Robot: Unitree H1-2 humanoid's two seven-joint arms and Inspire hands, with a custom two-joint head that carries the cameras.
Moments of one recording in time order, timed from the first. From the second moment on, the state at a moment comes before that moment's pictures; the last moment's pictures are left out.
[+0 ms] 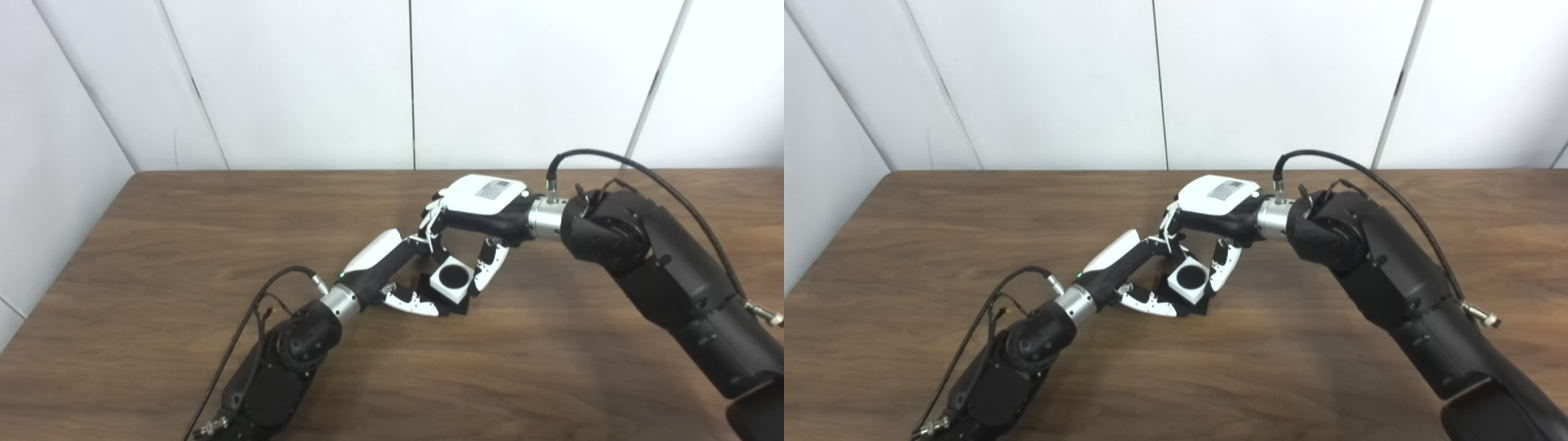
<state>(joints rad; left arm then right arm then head) -0.41 0.21 -0.32 0.31 0.39 -0.23 -0.21 -0.81 -0.36 0.51 0.21 -0.66 -0.29 0.62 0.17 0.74</state>
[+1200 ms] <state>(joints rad) -0.41 0.22 -0.31 0.30 0.37 -0.22 -0.22 -0.74 -0.37 0.35 0.23 -0.60 -0.23 0.51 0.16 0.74</state>
